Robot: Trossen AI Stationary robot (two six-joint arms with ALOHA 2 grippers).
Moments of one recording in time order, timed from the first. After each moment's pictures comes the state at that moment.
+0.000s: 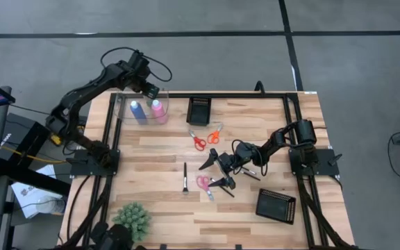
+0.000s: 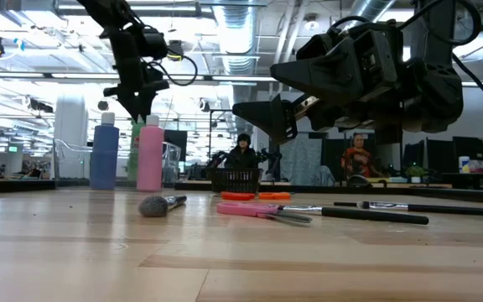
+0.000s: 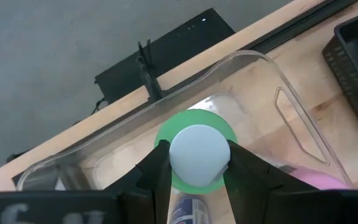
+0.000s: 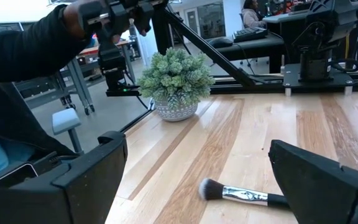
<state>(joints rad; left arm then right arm) 0.95 1.50 1.28 -0.86 -0.15 -0.06 0.06 2.01 0.60 1.41 -0.42 0.18</state>
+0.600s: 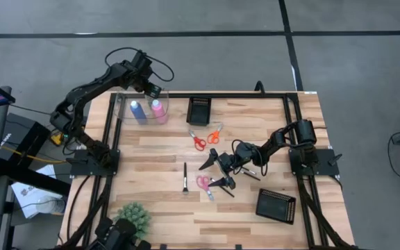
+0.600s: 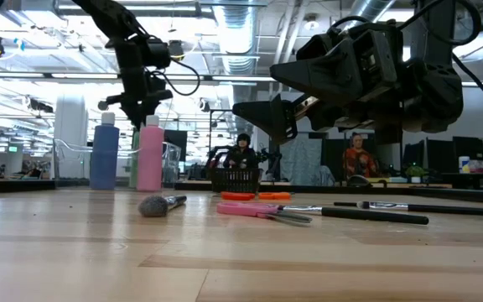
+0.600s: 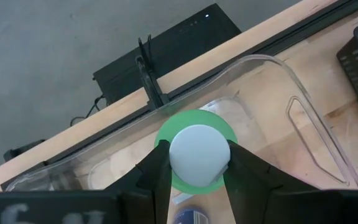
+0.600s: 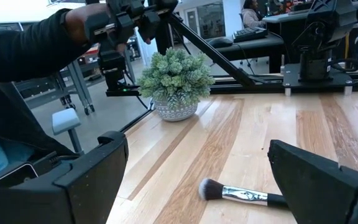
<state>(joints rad) 0.96 1.56 1.28 -0.82 -0.15 -0.06 0.06 2.01 0.60 1.41 -0.42 0.18</state>
